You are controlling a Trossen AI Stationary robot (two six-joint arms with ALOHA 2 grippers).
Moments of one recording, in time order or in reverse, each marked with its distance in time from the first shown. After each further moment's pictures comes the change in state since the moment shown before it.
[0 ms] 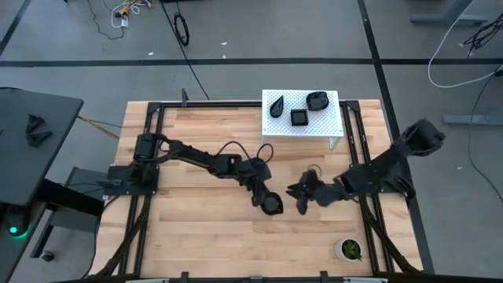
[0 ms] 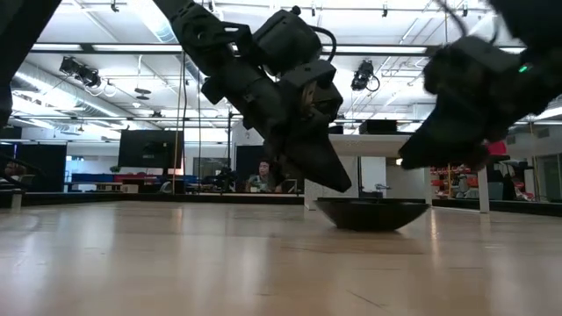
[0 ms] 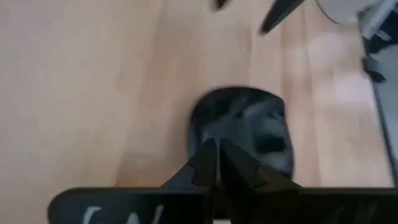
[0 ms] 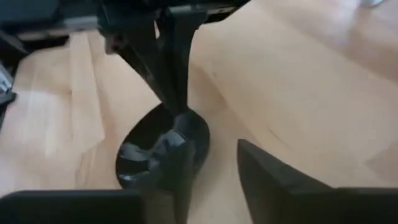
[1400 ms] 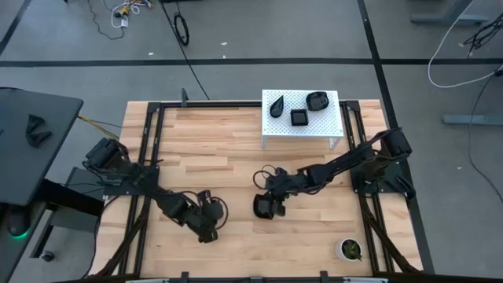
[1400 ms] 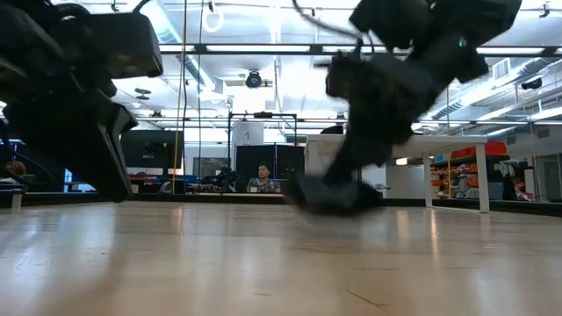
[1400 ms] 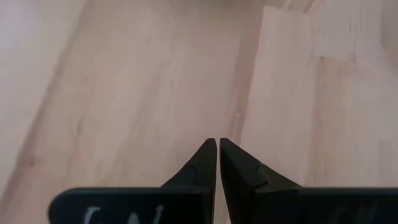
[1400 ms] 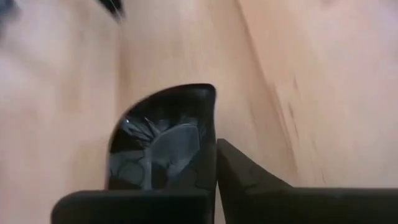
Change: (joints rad) left arm -0.580 -0.369 -0.383 -0.307 -0.662 -0.316; right arm -0.246 0.329 0.422 -0.228 -0.462 -0.433
